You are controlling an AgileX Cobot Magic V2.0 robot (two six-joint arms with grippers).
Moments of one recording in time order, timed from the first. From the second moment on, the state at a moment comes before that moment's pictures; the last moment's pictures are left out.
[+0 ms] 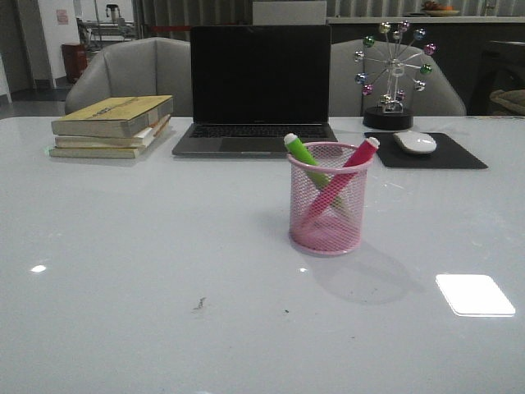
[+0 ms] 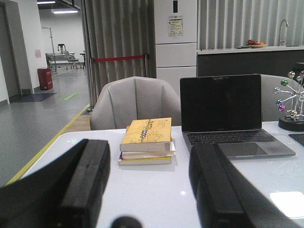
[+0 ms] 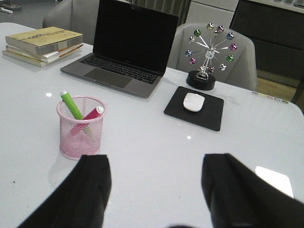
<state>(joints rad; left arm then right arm) -0.09 0.08 -0.25 -0.04 0.14 0.07 0.26 0.04 -0.42 -0.09 0.59 -0.05</state>
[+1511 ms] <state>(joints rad) -0.09 0.24 -0.17 -0.05 0.01 0.07 0.15 0.16 -0.17 -0.23 0.26 0.02</state>
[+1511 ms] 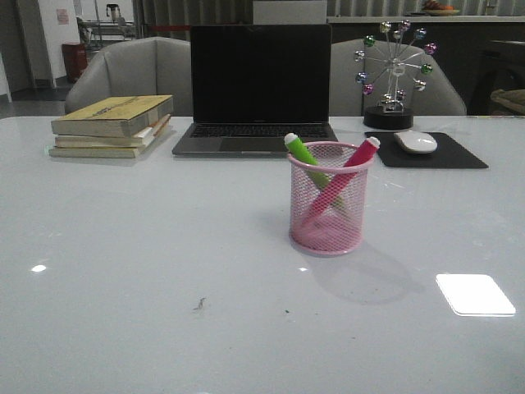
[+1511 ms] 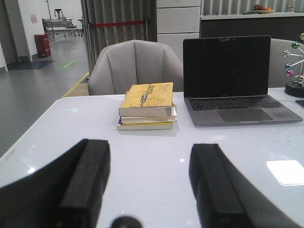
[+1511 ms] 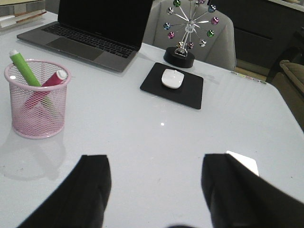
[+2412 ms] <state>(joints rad) -0.09 0.24 -0.16 -0.05 0.01 0.07 0.15 0.16 -0.17 -0.13 0.19 0.04</state>
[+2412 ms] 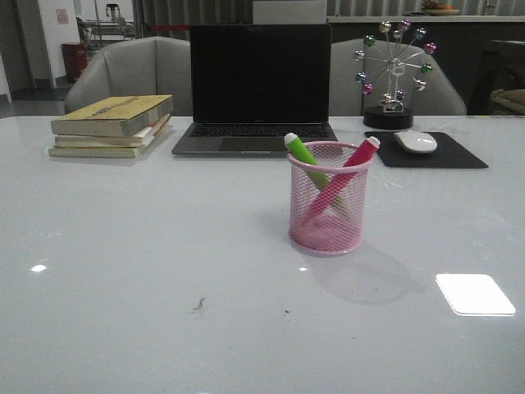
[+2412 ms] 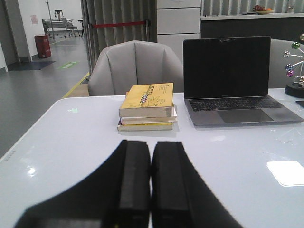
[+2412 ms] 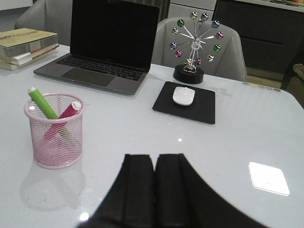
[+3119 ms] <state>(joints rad) -0.09 0.24 -0.16 -0.05 0.01 0.07 0.15 0.16 -0.17 -0.13 0.20 0.04</state>
